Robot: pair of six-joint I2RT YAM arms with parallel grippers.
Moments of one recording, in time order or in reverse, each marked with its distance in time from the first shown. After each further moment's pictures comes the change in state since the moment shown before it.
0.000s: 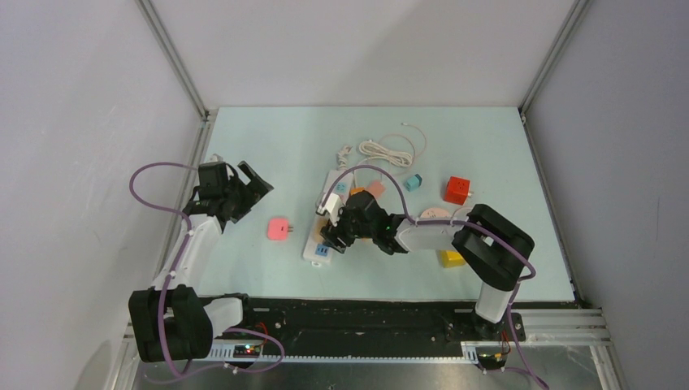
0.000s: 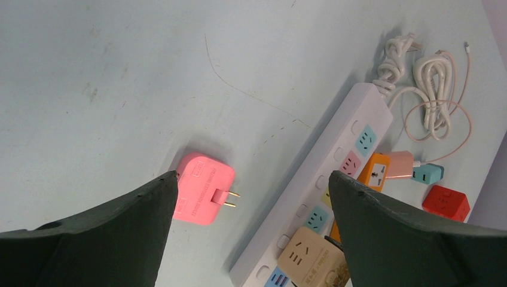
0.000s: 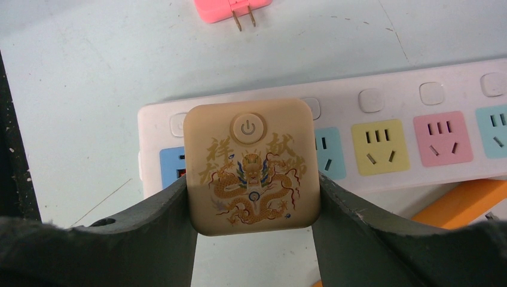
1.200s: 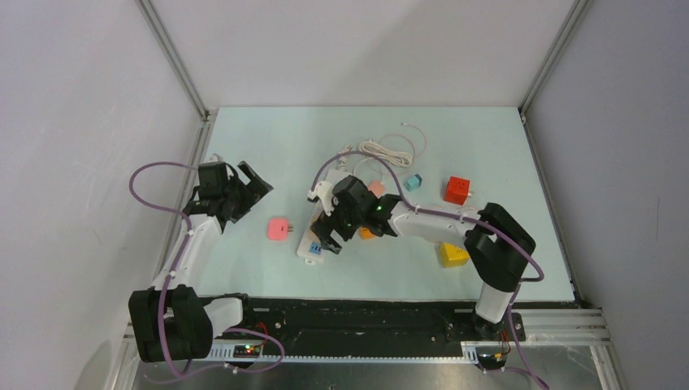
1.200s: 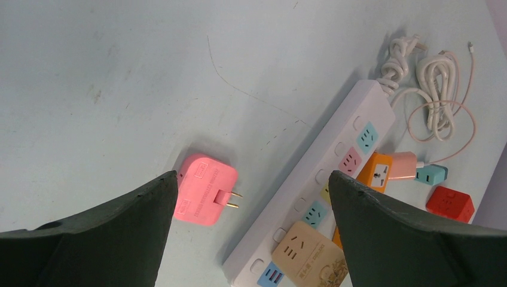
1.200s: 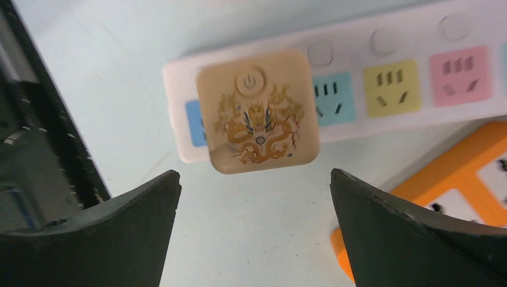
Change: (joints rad) left arm 0.001 0.000 0.000 0.000 -0.006 0.005; right arm 0.011 0.008 0.253 -0.498 0.028 0.109
